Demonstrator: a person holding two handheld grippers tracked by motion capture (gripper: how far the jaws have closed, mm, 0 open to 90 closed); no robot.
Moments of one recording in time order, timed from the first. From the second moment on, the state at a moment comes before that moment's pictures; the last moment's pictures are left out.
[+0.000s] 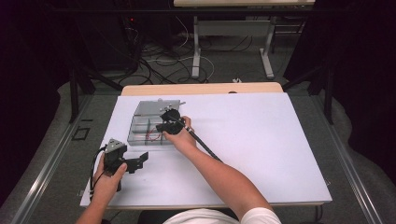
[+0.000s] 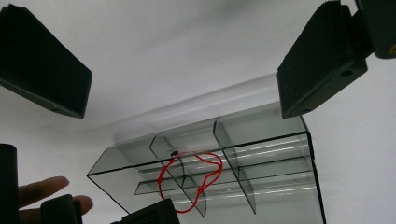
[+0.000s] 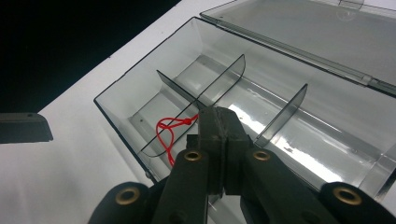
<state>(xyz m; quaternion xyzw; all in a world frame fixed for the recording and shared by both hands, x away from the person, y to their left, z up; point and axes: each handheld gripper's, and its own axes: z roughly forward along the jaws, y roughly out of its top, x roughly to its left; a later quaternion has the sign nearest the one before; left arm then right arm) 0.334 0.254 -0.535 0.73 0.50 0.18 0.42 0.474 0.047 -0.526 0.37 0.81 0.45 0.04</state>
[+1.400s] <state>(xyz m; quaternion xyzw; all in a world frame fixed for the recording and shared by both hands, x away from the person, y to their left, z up) 0.335 0.251 -0.537 0.73 0.50 0.19 0.42 0.438 -0.030 -0.499 0.35 0.82 0.44 0.09</state>
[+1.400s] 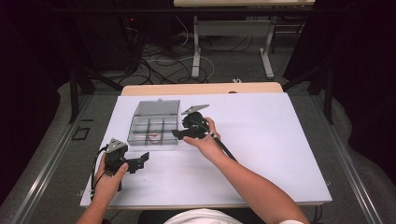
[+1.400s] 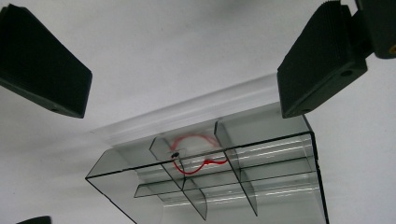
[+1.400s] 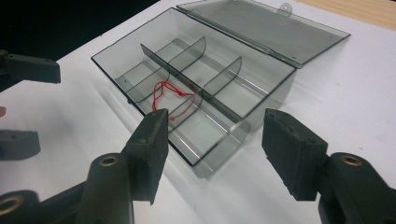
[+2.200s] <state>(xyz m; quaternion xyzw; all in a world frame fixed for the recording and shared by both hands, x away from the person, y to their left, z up) 0.334 0.251 -0.537 0.73 0.51 0.19 0.41 0.396 -0.133 -0.501 0.40 0.78 0.47 0.13</state>
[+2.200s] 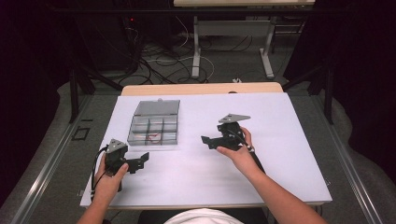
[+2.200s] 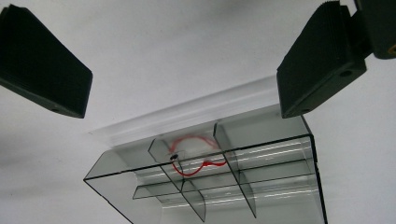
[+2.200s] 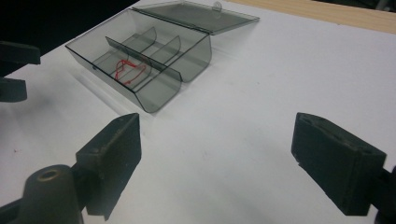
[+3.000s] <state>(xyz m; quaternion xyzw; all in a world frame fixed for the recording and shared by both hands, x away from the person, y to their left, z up) 0.336 0.248 -0.537 0.73 0.50 0.19 0.42 0.370 -0.204 -0.528 0.45 0.75 0.45 0.17</state>
